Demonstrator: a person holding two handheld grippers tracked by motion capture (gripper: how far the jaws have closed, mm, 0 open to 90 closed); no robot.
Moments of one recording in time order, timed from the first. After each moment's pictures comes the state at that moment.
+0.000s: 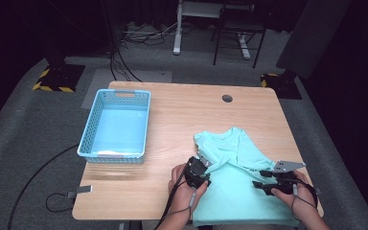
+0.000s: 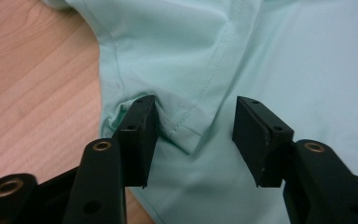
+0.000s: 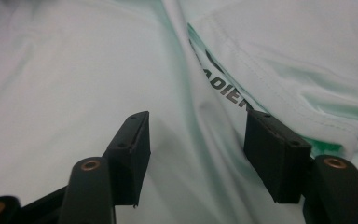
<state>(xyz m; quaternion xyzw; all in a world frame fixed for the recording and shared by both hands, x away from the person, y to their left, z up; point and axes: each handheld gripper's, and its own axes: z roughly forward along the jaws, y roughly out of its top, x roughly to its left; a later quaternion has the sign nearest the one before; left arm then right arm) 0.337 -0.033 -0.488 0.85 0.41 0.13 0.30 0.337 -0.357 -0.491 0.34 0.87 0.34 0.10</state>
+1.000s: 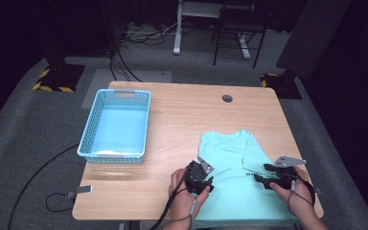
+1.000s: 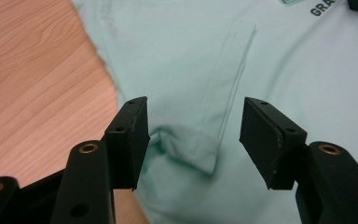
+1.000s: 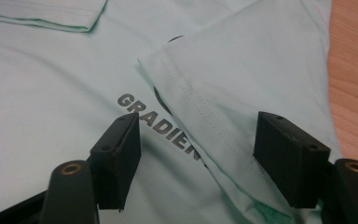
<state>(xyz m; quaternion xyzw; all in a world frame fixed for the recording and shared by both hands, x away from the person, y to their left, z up) 0.322 -0.043 -0.472 0.84 0.40 0.16 0.33 0.353 -0.362 -0.495 0.38 0.85 0.33 0.16</state>
